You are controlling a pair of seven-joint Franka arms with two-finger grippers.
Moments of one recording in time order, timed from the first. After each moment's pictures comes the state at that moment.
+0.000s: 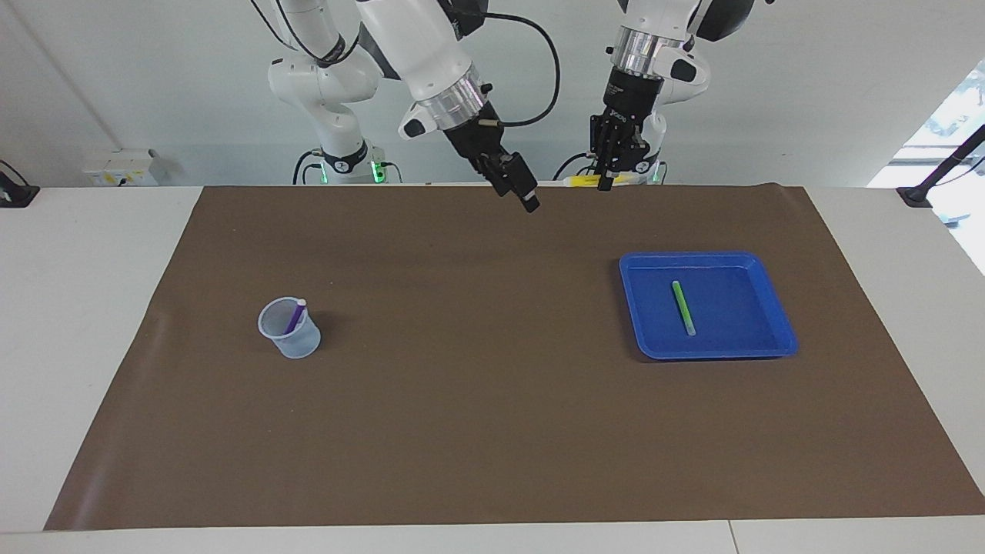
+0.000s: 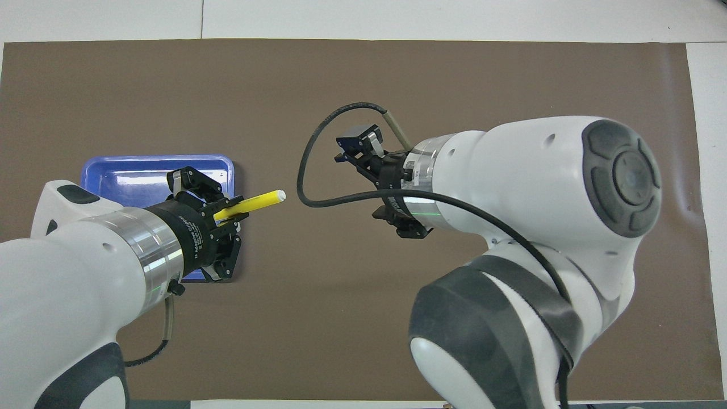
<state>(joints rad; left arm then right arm) 0.22 -0.41 -0.62 -1.99 -0.32 2.05 -2.05 0.03 0.05 0.49 -1.70 0.33 2.09 1.28</state>
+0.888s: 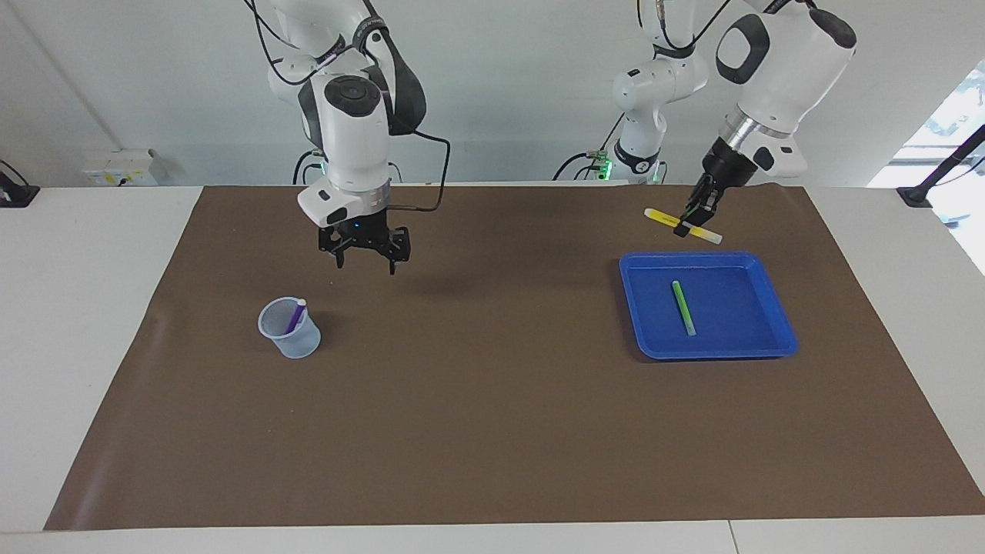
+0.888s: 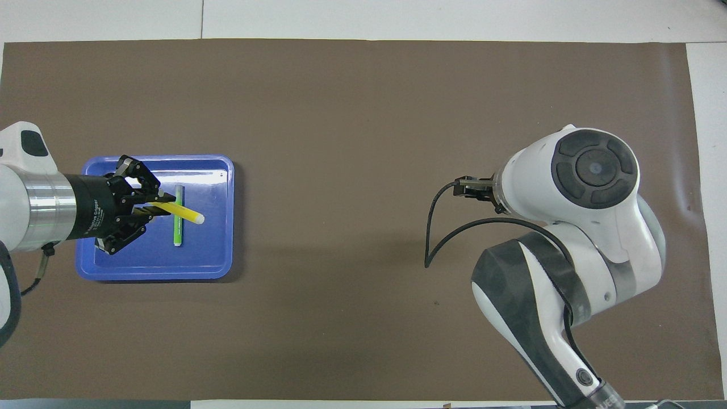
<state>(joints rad) 0.37 -0.26 -0.44 -2.09 -0.40 1.93 -0.81 0.02 0.00 0.31 -2.01 -0.26 2.02 0.45</state>
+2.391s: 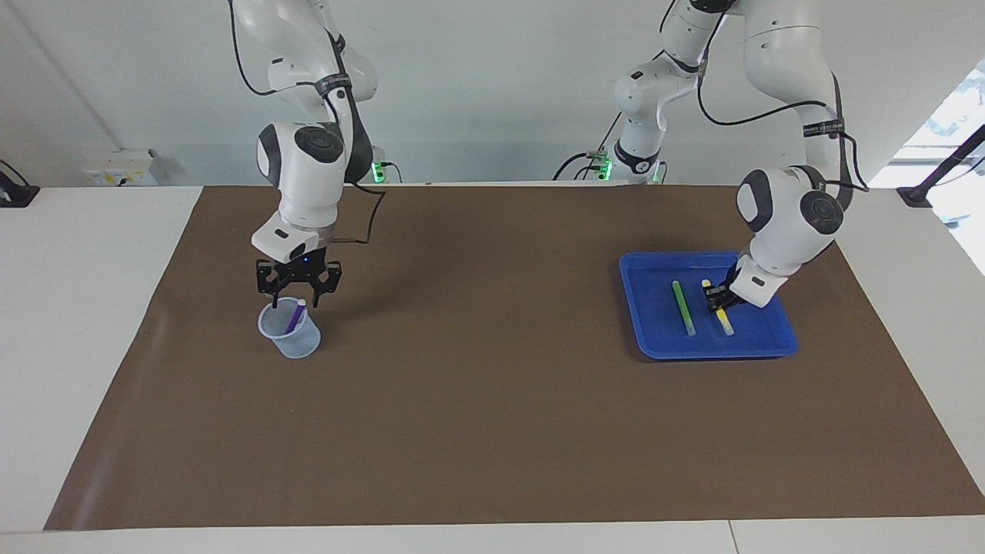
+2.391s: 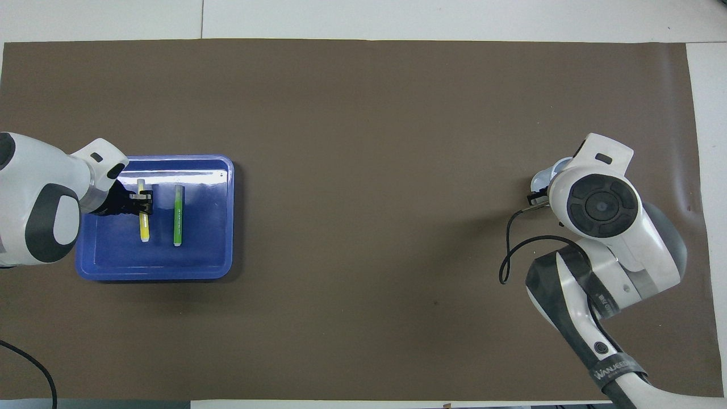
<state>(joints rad) 0.46 0.21 -0.44 -2.13 0.08 2.23 -0.06 0.01 0.00 0.13 -2.23 -0.56 2.34 0.23</state>
